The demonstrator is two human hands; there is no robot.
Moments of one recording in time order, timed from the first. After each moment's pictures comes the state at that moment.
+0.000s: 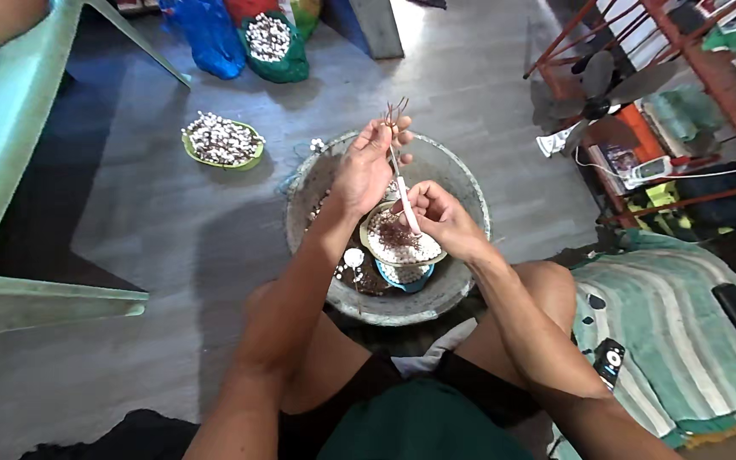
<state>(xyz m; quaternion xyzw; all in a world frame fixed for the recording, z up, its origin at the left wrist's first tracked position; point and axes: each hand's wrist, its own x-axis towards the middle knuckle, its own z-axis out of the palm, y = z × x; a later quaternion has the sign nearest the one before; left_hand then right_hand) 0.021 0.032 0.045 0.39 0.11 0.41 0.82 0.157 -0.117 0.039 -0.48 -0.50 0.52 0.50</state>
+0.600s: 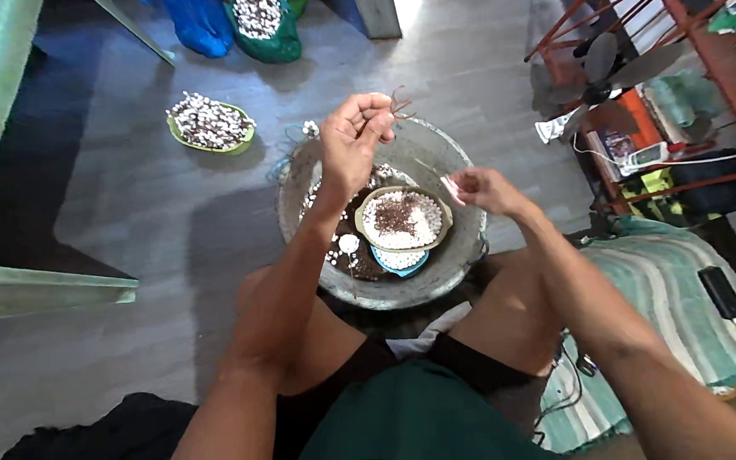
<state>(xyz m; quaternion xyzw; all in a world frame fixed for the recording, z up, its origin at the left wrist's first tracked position) 0.012 0.032 0.050 0.63 0.18 0.53 0.54 0.294 -0.112 -0.011 -0.71 -0.56 0.39 0.18</state>
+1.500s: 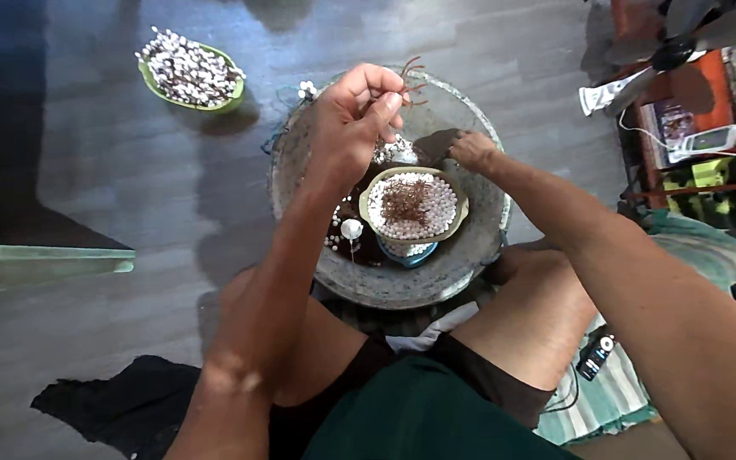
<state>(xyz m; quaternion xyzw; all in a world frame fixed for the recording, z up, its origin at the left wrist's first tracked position) 0.007 0.059 0.040 0.61 0.26 0.40 0.63 0.344 0.025 -0.169 -0.55 -0.75 0.13 -0.32</state>
